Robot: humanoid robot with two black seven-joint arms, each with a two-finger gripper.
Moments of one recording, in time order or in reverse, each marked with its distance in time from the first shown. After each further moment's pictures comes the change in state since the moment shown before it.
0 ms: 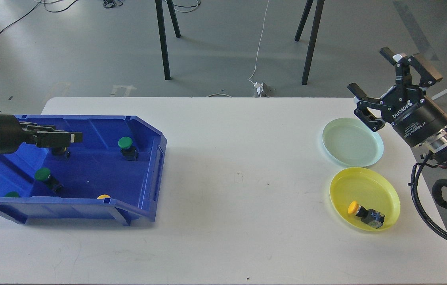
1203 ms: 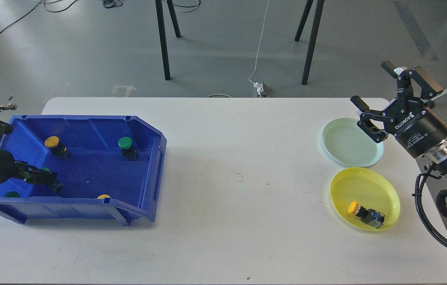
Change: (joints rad) left arm 0.067 -0.216 0.104 0.402 0.236 0.000 0.000; right arm -0.052 -0.020 0.001 0.006 0.000 0.000 0.000
